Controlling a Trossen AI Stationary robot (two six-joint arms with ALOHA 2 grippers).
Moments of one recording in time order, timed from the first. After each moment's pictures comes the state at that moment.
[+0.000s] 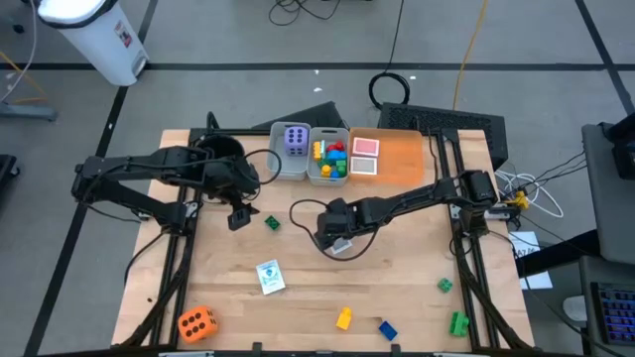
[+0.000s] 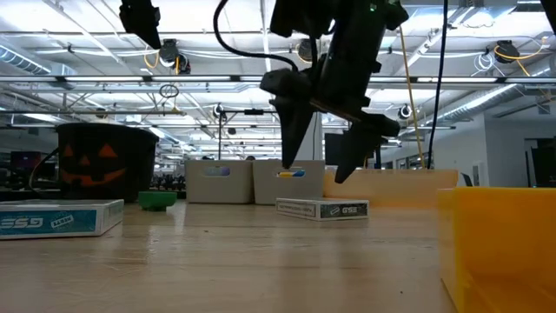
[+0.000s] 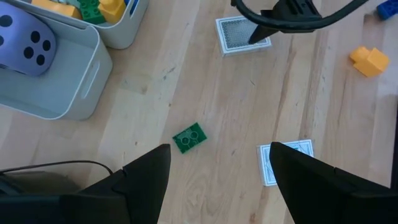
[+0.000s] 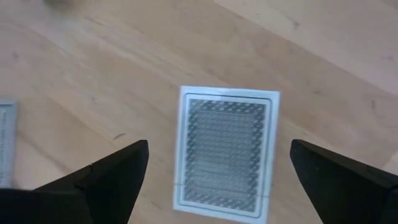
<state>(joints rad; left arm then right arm) 0.01 1.19 1.32 -1.15 -0.01 -0.27 0.12 1.91 1.37 -0.68 0.15 1.17</state>
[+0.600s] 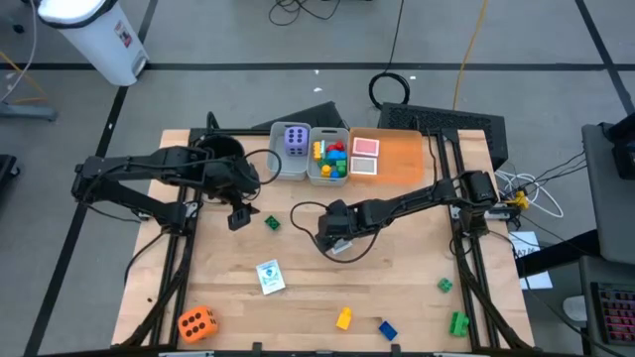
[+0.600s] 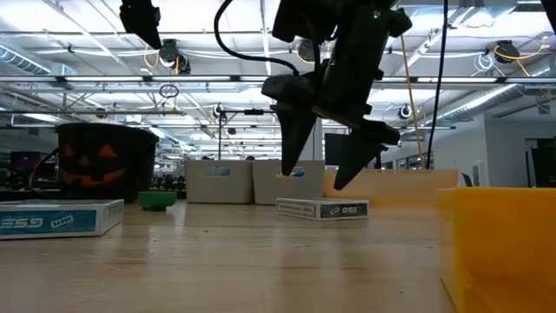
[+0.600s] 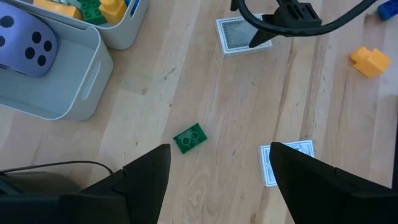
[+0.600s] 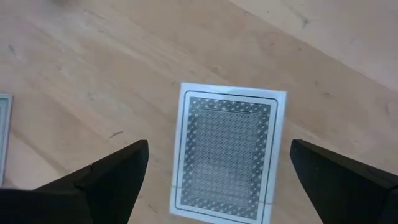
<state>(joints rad) 0.01 1.19 1.32 -1.15 -0.01 -0.27 0.13 1.91 1.33 -0.62 0.16 1.14</state>
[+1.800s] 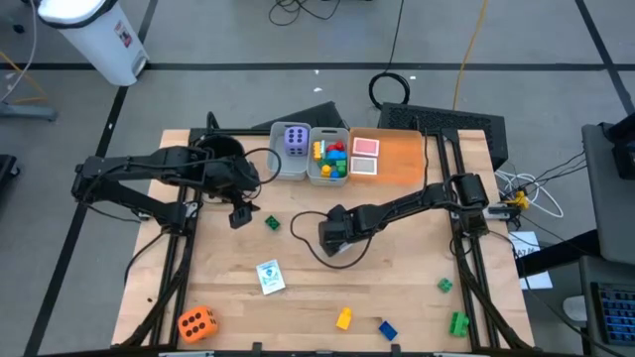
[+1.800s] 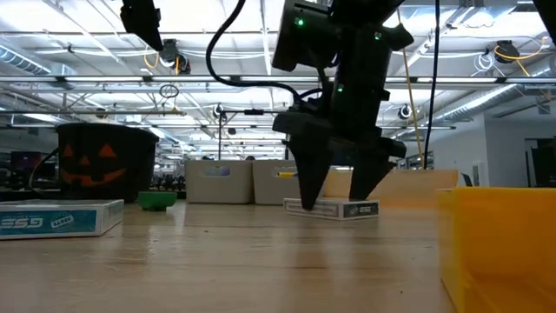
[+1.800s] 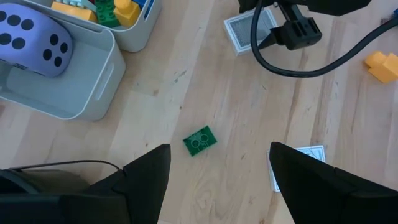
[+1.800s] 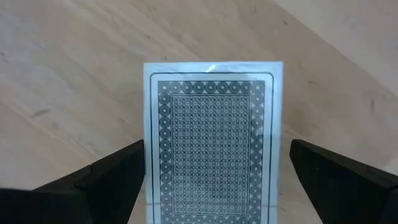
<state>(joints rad) 0.01 1.19 1.32 -1.15 -0.05 -0.27 0.13 1.98 1.33 -0.71 0.18 1.04</state>
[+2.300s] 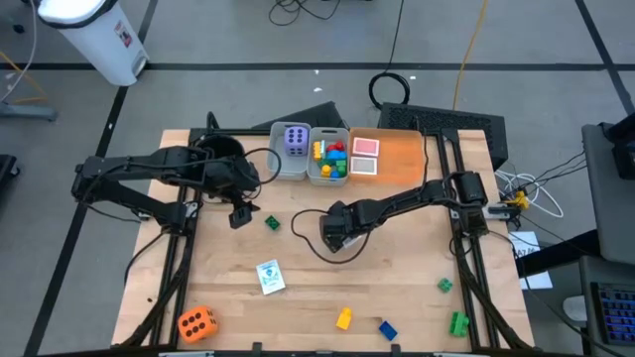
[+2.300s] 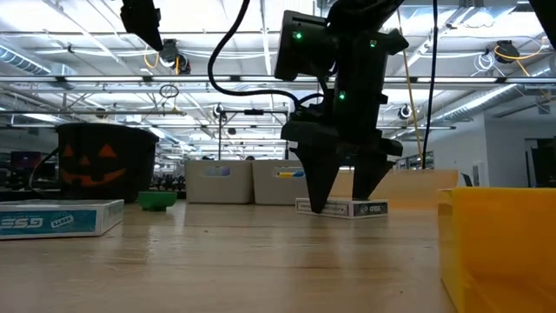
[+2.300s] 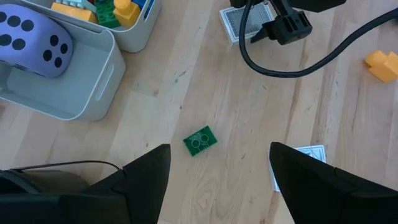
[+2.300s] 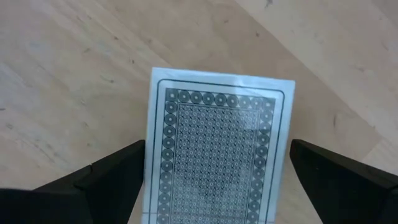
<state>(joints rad) 0.01 1.19 1.32 -1.15 -0.05 -0.27 0.10 1.98 1.33 -0.75 0.17 0.94</state>
